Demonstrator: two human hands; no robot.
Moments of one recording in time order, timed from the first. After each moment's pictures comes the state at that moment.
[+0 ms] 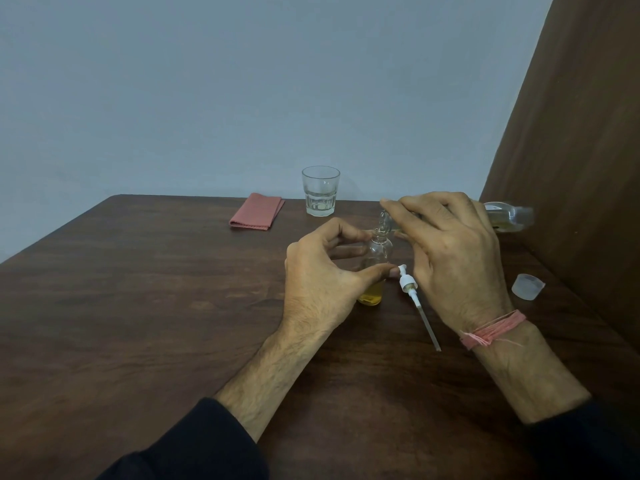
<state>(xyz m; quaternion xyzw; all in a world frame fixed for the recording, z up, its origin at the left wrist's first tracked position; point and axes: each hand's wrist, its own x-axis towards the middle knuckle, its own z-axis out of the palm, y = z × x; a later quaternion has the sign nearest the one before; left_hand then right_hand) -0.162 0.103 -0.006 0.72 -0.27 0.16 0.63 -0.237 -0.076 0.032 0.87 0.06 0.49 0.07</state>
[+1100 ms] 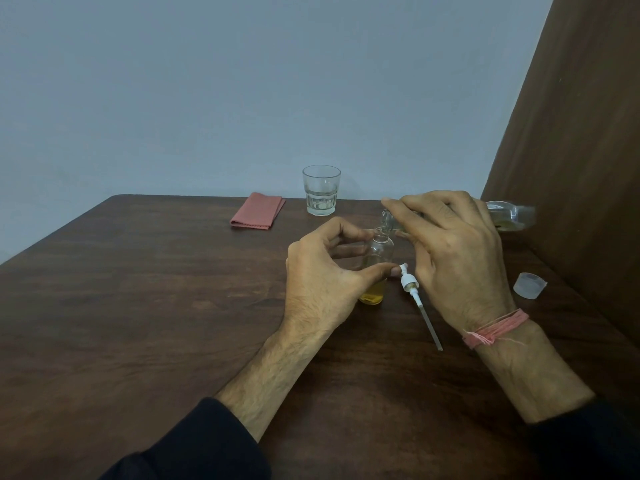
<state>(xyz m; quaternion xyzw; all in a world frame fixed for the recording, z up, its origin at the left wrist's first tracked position) -0.162 0.104 -0.005 0.71 -0.27 0.15 0.63 -0.237 -0.076 0.032 0.87 0.06 0.49 0.07</state>
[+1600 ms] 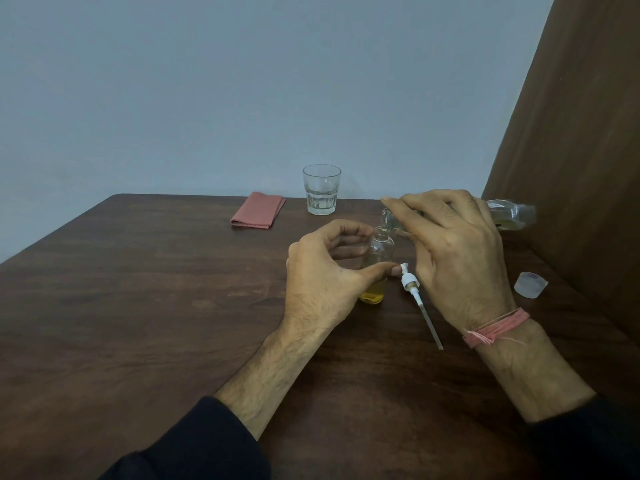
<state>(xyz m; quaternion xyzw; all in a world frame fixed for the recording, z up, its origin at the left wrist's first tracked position) -0.163 0.106 -0.002 0.73 -0.26 0.12 0.62 -0.238 -0.074 0.034 0.87 0.06 0.49 0.06</state>
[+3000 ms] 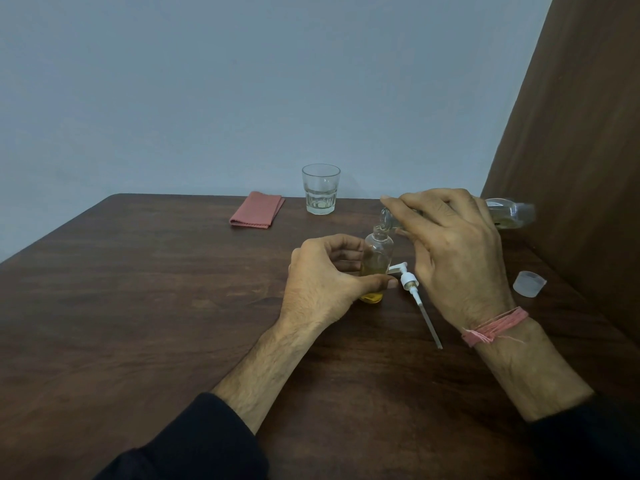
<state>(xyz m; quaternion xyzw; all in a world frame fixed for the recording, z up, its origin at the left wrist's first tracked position) -0.149 0.107 -0.011 0.76 -0.23 0.00 0.61 -0.236 -0.077 0.032 0.87 0.06 0.49 0.07</state>
